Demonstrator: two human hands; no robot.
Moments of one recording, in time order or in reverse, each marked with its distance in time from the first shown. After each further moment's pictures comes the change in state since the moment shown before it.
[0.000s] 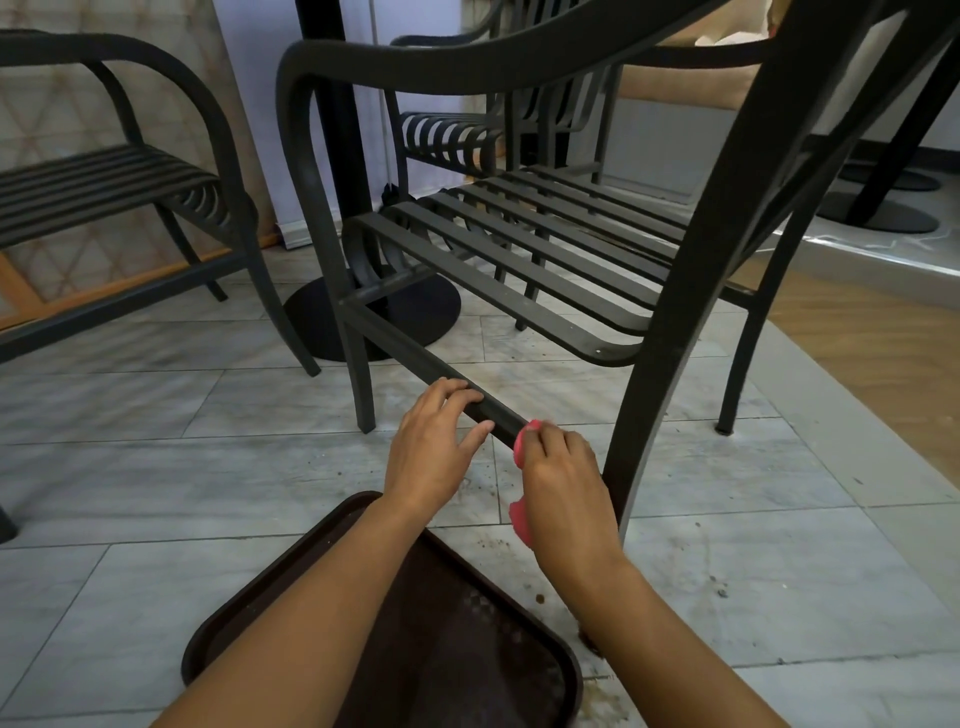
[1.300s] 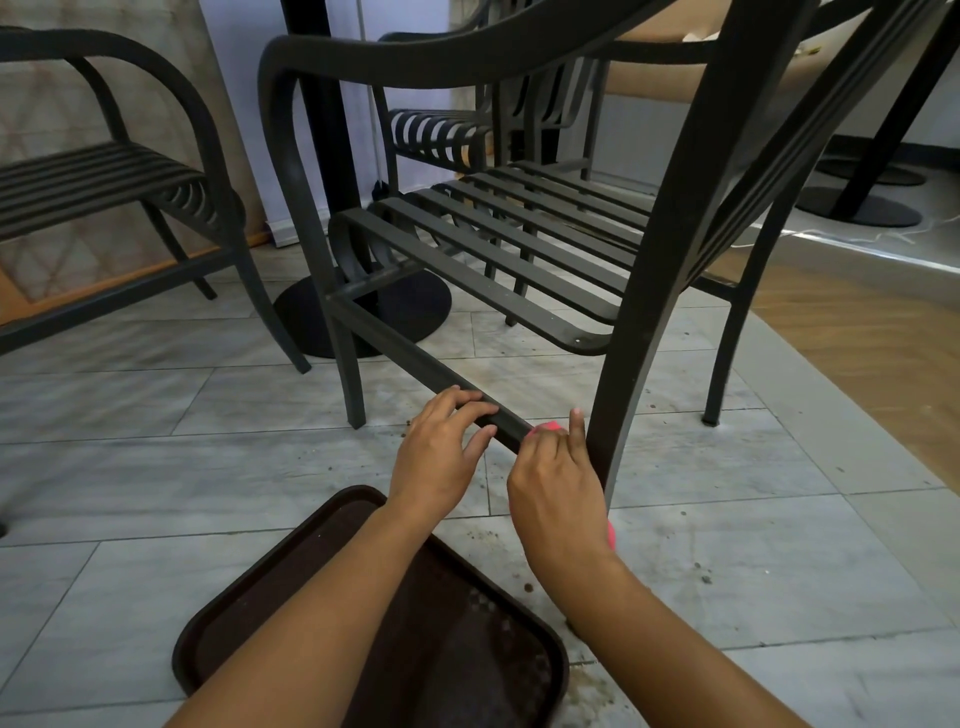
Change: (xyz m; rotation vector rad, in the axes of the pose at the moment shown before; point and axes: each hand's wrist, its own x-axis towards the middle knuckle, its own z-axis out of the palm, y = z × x) left_hand -0.015 0.018 0.009 -0.075 -0.050 0.041; right_hand -0.012 0.005 -0.002 -0.534 -0.095 -0.045
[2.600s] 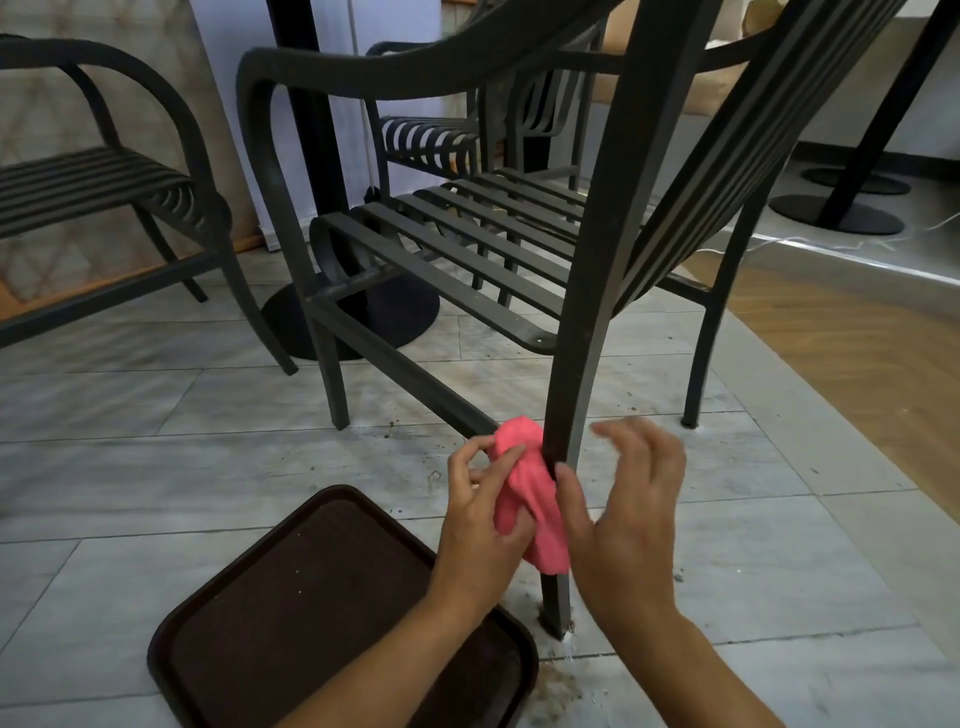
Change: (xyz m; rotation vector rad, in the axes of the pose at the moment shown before) left_hand -0.070 0.062 0.047 -0.414 0.083 -0.014; right_hand -0.053 0.051 0.017 1.108 0.835 0.295
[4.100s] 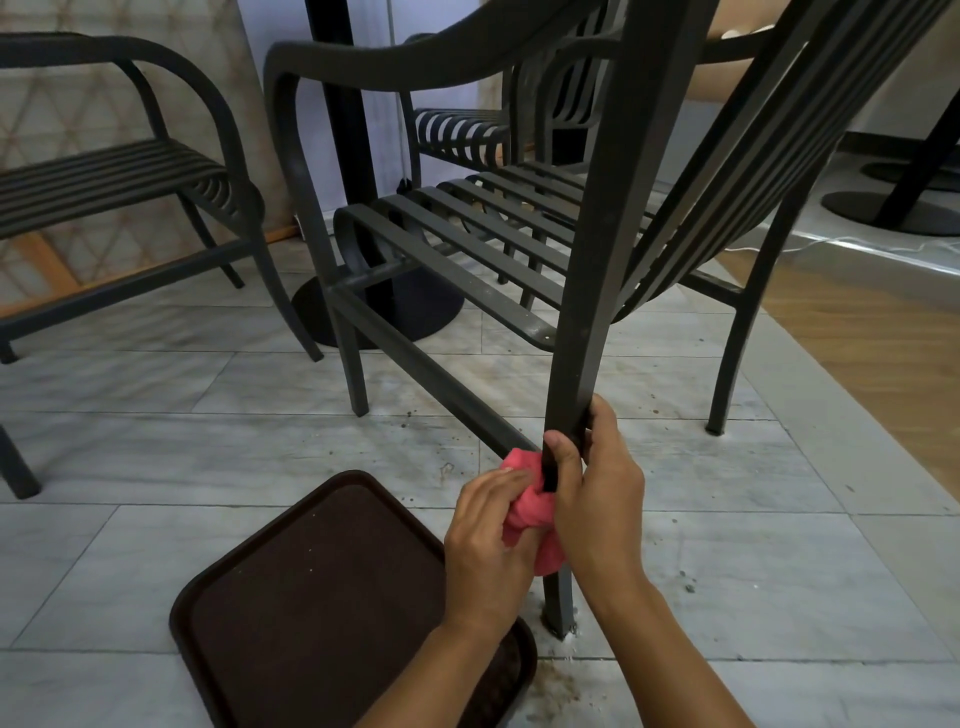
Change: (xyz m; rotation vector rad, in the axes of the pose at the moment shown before) left_hand -0.016 0.015 0.021 0.114 0.273 0.082; right_hand 0.013 0.018 0.027 0.315 -0.211 0.339
